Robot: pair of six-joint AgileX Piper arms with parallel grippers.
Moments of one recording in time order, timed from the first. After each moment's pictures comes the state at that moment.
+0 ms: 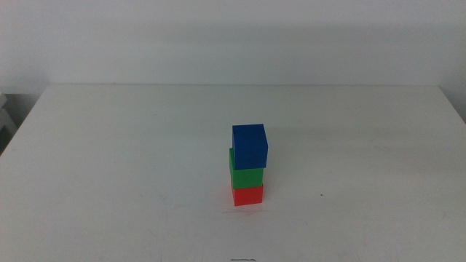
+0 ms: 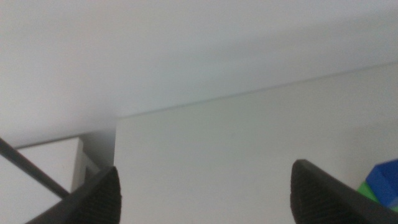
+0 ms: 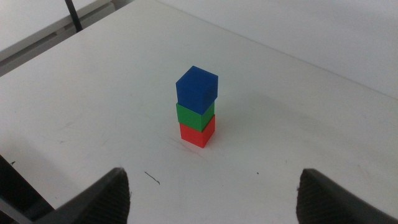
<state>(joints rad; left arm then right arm) -0.28 1.04 -1.67 0.21 1.23 -0.01 0.89 0.58 -1.06 -0.23 1.05 0.23</state>
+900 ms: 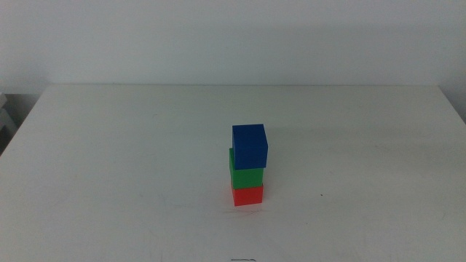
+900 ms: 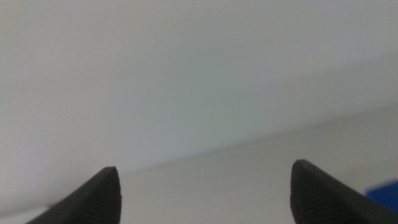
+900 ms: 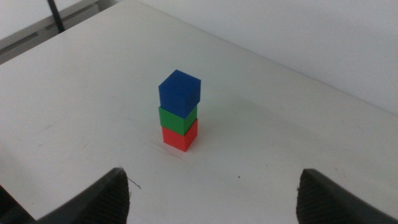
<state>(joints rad) -0.28 0.72 -1.09 0.19 0.66 -0.01 0.89 0.58 -1.06 -0.29 1.05 0.23</state>
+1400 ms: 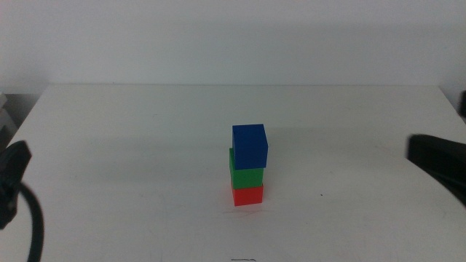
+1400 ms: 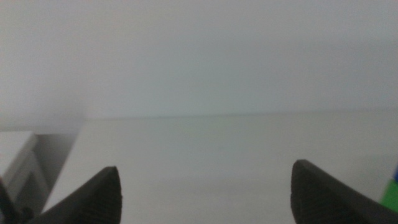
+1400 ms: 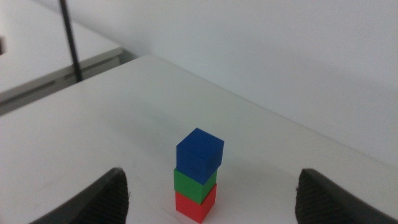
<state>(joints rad) -0.10 0.41 -0.38 -0.01 0.21 -0.01 0.83 0.64 -0.80 -0.29 0.53 0.23</state>
